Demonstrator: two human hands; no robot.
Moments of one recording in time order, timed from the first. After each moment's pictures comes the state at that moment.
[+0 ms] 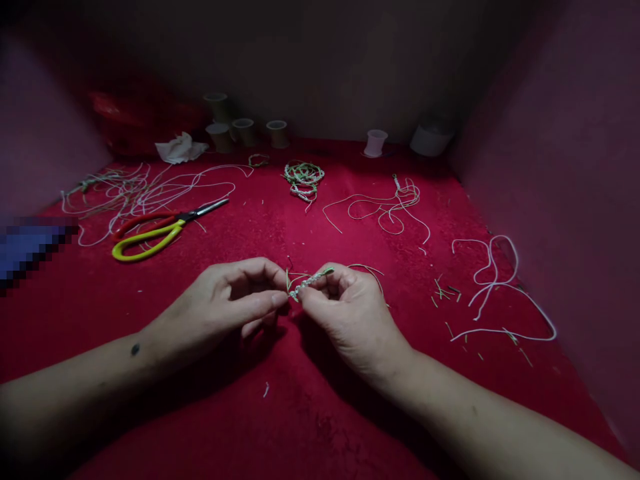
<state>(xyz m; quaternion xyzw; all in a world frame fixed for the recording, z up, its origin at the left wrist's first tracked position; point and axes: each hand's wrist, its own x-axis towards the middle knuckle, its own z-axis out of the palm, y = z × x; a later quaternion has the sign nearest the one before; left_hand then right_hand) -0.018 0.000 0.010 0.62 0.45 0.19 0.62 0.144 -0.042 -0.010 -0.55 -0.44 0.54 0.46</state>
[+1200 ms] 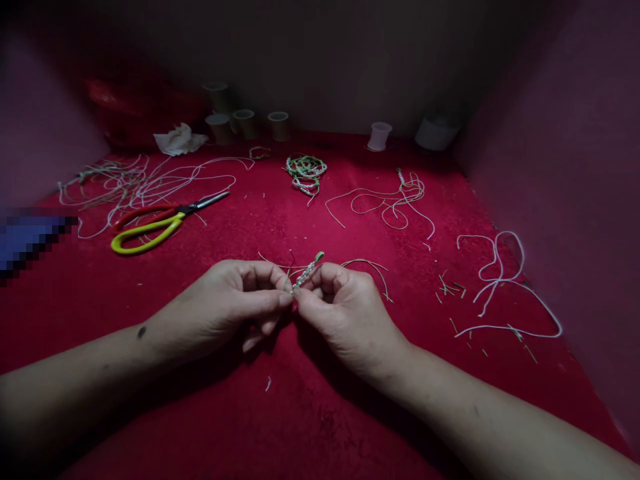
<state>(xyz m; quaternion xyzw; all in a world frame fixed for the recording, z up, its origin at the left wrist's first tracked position) -0.016 -0.001 0.002 0.54 0.43 0.16 0.70 0.142 -0.042 -0.010 -0.55 -0.49 0.54 0.40</state>
